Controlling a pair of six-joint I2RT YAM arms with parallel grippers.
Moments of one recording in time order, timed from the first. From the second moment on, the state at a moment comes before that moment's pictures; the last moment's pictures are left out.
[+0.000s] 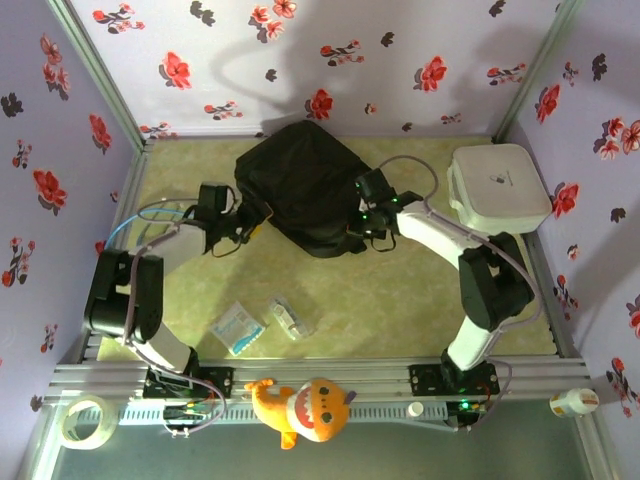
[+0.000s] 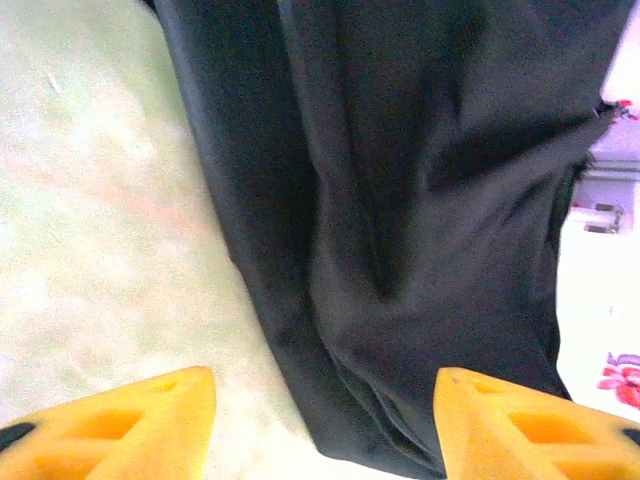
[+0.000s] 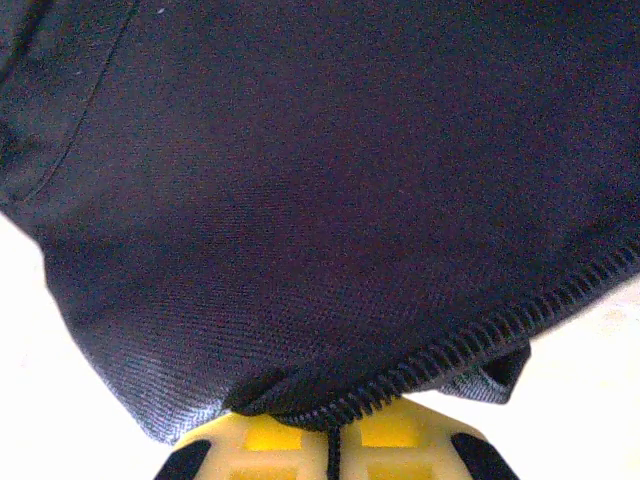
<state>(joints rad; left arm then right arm) -0.28 1.59 0.87 -0.04 0.44 -0.98 0.54 1.73 1.24 -0.55 -0.17 0.63</state>
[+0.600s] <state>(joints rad) -0.48 1.73 0.88 0.21 0.36 -1.28 0.62 1.81 1.30 -0.45 -0.25 0.64</state>
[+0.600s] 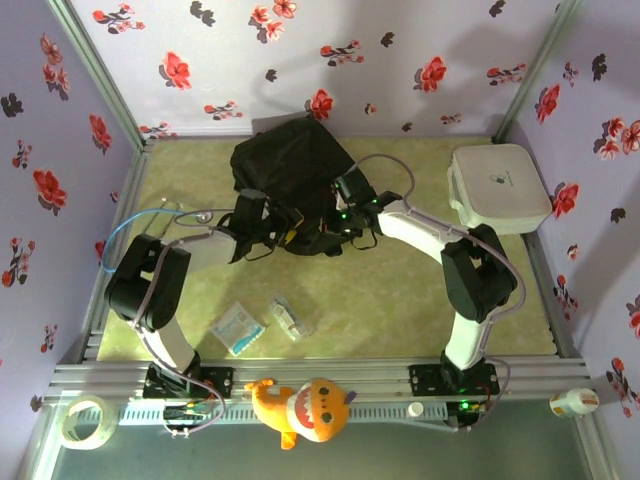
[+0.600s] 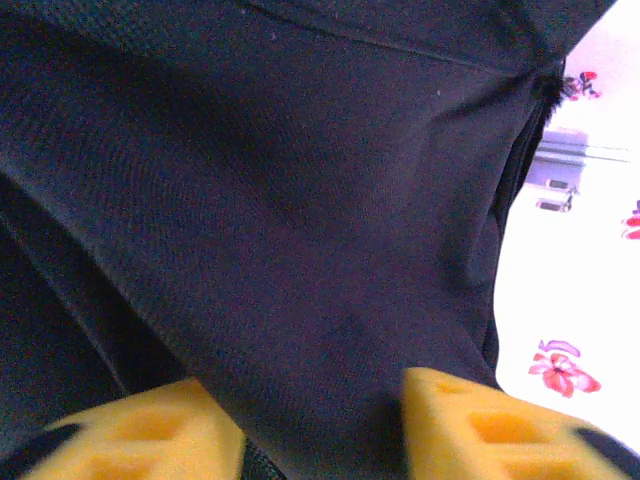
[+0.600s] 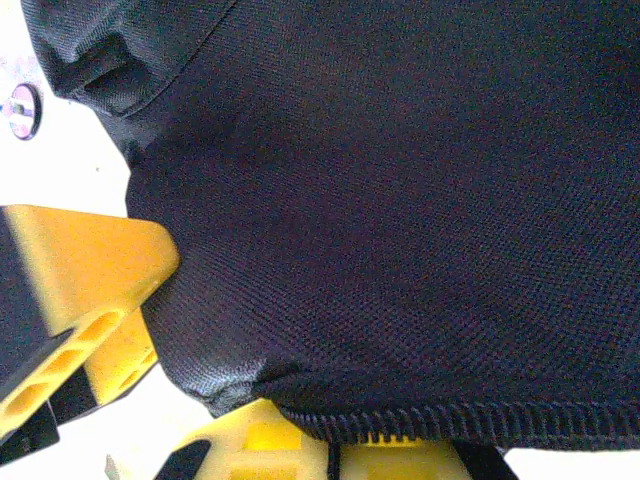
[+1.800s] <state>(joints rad) -0.48 1.75 0.93 0.08 0.39 -1.11 0.48 1.66 1.09 -0.44 -0.05 0.78</state>
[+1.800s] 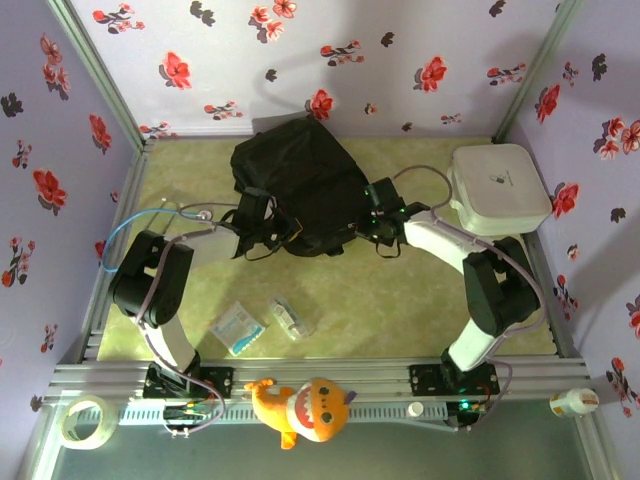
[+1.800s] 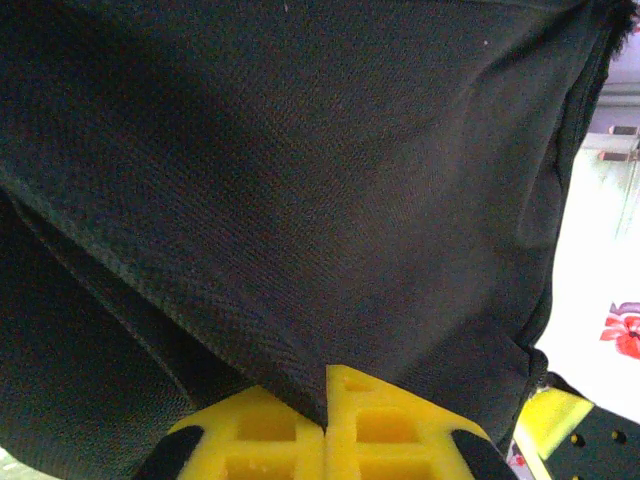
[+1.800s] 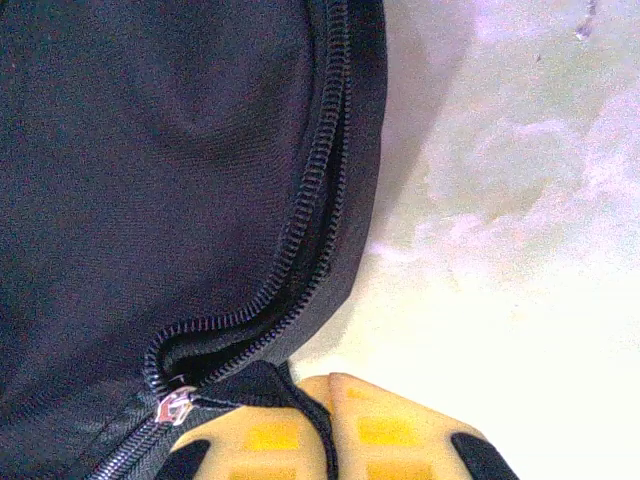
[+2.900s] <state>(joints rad) -0.49 1.74 1.03 -0.12 0.40 -0.98 0.59 1.57 1.04 -0.44 -0.06 0.69</state>
